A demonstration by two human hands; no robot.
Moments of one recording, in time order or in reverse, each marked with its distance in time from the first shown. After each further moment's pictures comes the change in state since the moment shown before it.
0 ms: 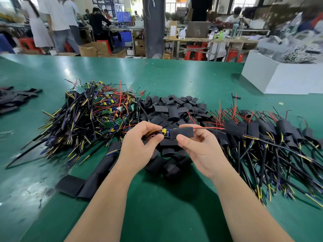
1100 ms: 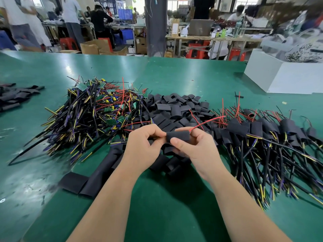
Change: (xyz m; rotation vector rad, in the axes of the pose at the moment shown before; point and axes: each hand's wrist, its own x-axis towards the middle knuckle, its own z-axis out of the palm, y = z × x) left_hand -0.002 -0.005 0.004 0.113 0.013 0.078; right_hand -0.004 0.008 0.010 -0.261 0.109 0.042
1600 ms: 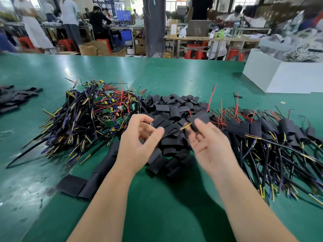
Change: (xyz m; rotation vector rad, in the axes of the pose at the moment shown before) left_hand 0.000 0.002 -0.005 -0.175 0.092 -0.096; right_hand 0.002 -0.029 0.001 0.637 0.246 0.083
